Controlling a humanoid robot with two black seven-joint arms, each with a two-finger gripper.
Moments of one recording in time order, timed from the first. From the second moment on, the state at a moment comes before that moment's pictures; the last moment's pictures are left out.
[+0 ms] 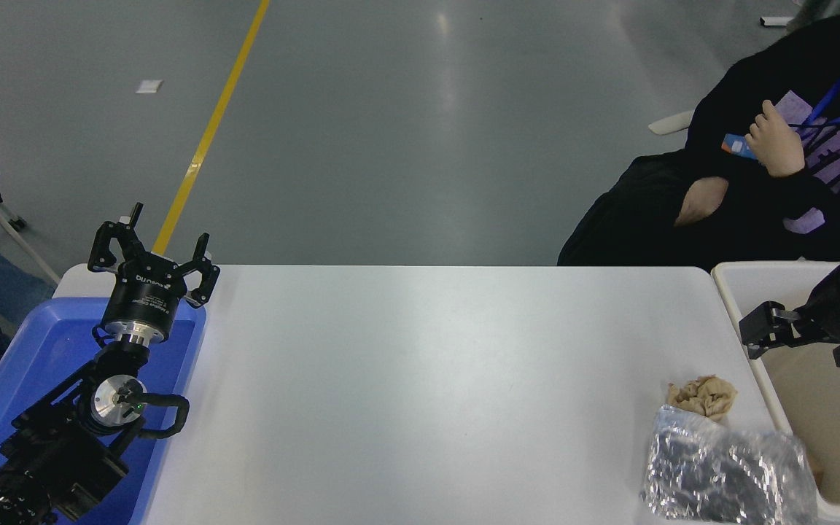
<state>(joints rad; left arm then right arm) -0.54 0.24 -0.94 -0.52 0.00 -0.56 -0.50 1.73 -0.70 -1.27 1.32 -0.54 0.47 -0.10</state>
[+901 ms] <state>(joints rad) -0.54 0.24 -0.94 -0.52 0.00 -0.56 -0.50 1.13 -0.84 -0.85 1.08 -0.67 0.34 -0.13</state>
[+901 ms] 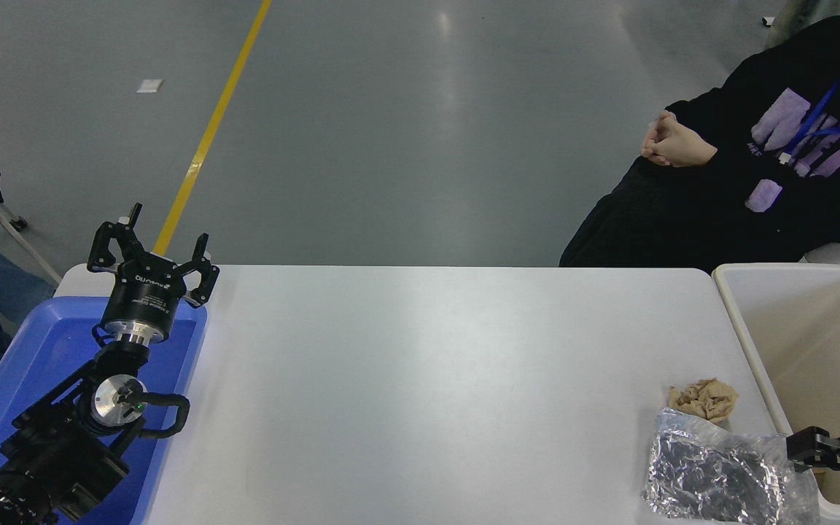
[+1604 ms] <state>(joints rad) -0.54 0.24 -0.94 -0.52 0.00 -0.56 -0.50 1.05 -0.79 -0.77 1.06 -0.66 0.29 -0.13</state>
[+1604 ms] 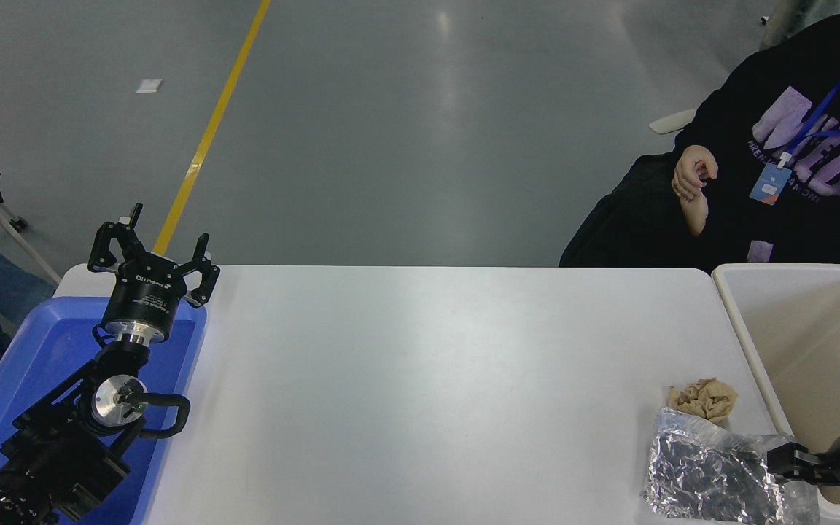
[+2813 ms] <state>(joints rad) -0.54 0.24 -0.94 -0.52 0.00 -0.56 -0.50 1.01 -0.78 -0.76 1.05 -0.52 0.25 -0.13</state>
